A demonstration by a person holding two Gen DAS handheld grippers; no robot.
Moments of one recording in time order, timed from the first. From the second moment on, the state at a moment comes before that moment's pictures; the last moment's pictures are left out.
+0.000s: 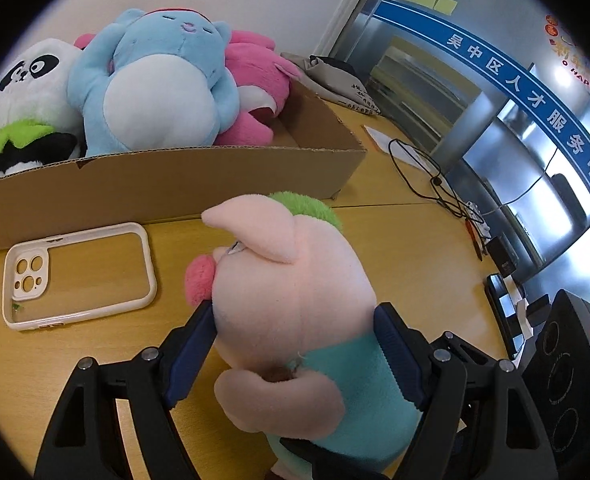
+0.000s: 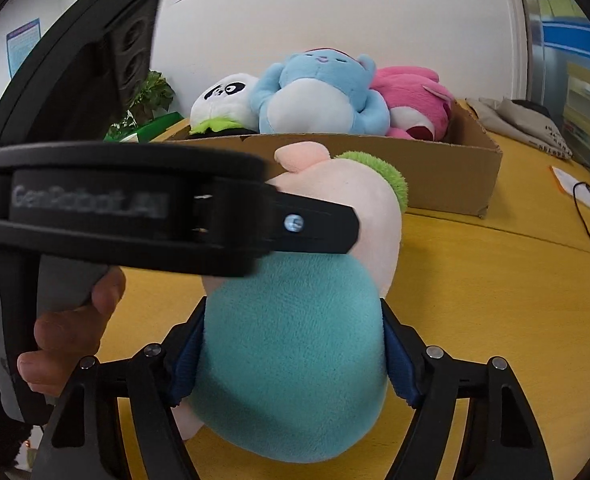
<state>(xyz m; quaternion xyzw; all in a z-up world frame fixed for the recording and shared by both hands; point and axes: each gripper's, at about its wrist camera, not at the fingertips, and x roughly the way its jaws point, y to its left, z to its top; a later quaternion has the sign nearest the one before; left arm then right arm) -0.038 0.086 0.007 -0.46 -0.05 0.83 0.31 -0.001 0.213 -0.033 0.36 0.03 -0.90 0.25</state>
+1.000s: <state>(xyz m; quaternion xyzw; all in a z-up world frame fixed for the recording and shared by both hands) -0.224 0.150 0.128 -0.36 -0.04 0.88 0.32 -0.191 0.241 0.086 0.22 0.06 -0.95 0.24</state>
